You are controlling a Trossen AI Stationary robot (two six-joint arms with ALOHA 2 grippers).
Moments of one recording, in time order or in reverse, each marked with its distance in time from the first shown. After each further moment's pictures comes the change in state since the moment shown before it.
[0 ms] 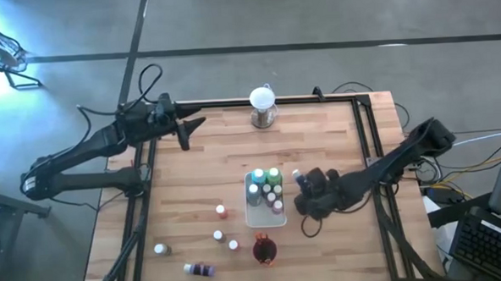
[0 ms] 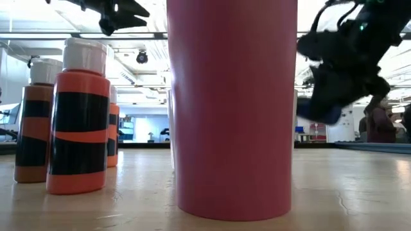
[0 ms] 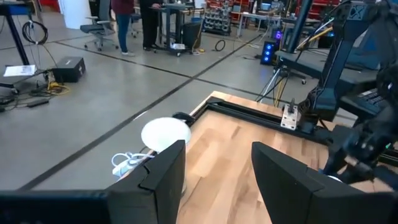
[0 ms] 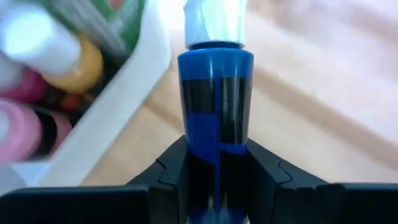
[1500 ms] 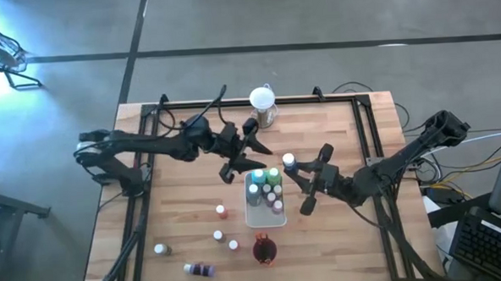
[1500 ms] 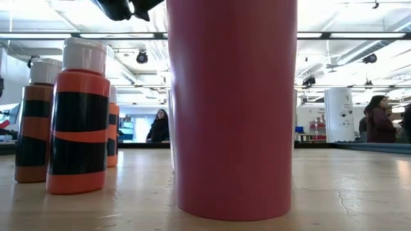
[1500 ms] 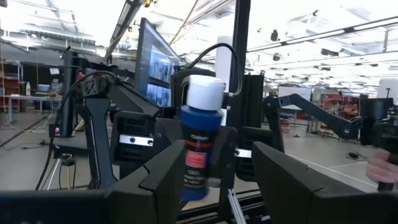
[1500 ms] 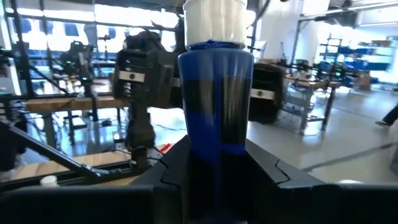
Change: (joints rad) left arm -0.269 0.753 0.199 1.045 0.603 -0.150; right arm 0.076 -0.217 0.011 1.192 0.385 -1.495
